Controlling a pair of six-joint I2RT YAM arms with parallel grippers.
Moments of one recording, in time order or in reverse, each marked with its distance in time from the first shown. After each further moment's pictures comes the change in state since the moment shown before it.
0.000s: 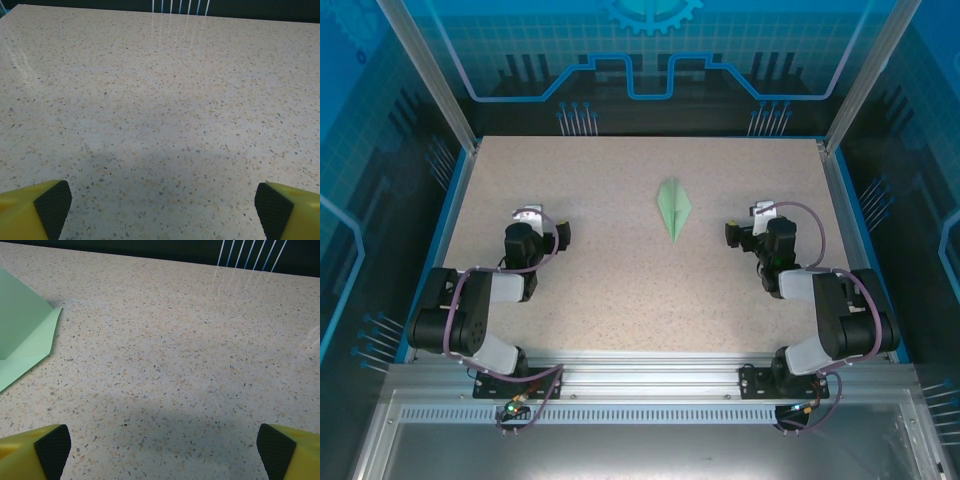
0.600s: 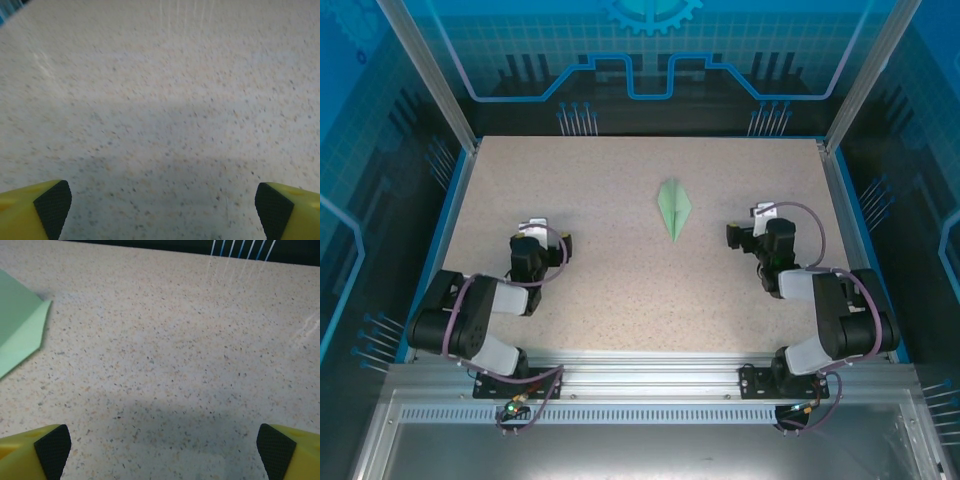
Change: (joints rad) left arm -0.068 -0.002 -0.109 0.087 -0.116 0.034; right arm 0.000 0.000 0.001 -0.021 0.023 0.014
